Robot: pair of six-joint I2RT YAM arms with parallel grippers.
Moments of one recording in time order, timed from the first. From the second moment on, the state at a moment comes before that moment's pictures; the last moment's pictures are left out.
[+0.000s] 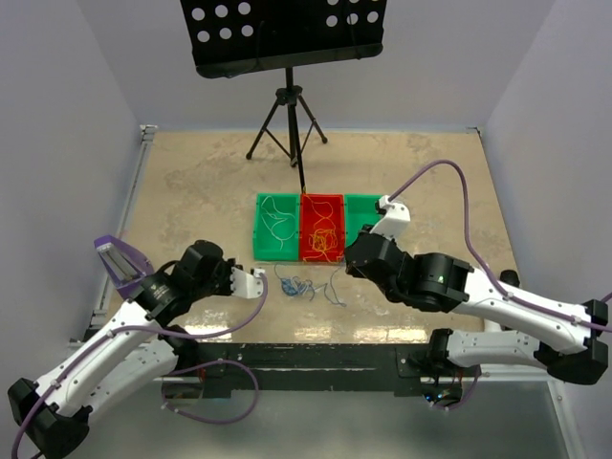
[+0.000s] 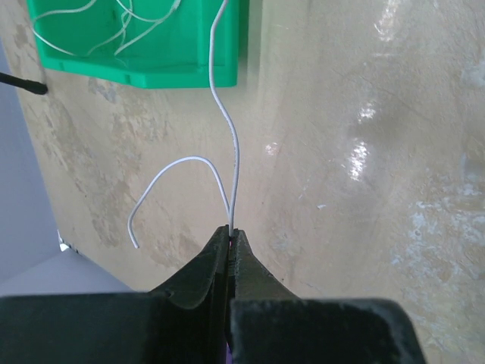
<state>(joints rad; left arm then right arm) -0.64 0.69 0.63 -0.76 -0.05 1.00 1.19 1.05 1.13 -0.84 0.75 1.03</state>
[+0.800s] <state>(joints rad) -0.64 0.53 0.65 -0.70 -0.38 0.95 1.36 1.11 0.76 -0.70 0.32 1.29</state>
